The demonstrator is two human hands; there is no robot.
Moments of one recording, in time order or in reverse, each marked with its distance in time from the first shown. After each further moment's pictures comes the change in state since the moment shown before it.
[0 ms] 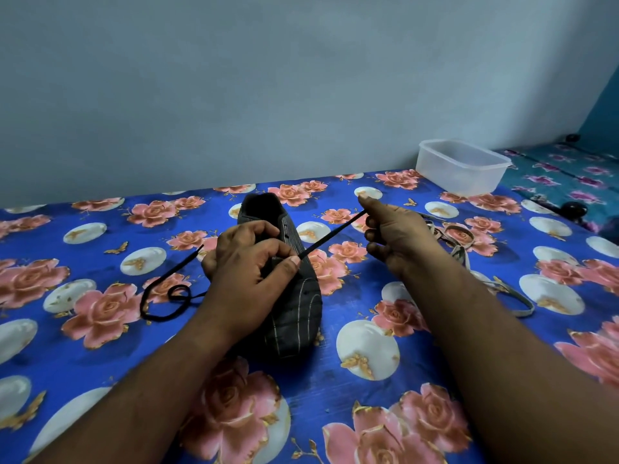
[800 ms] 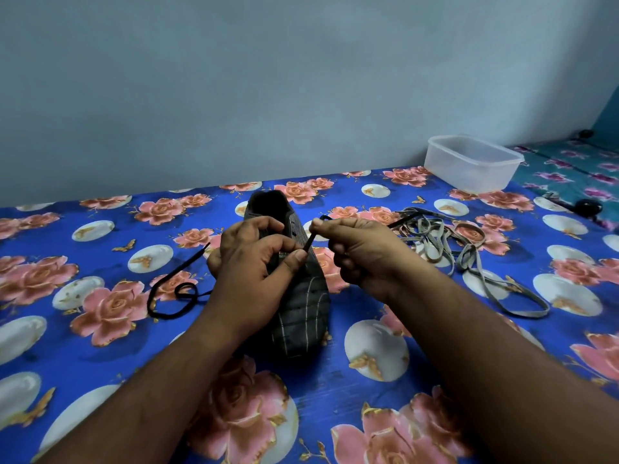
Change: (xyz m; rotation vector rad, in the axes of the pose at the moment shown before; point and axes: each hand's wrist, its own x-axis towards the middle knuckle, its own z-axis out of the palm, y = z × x) left_hand 0.000 0.000 0.001 0.028 0.040 -0.011; right_hand -0.033 0.018 0.034 -0.077 -0.413 0.040
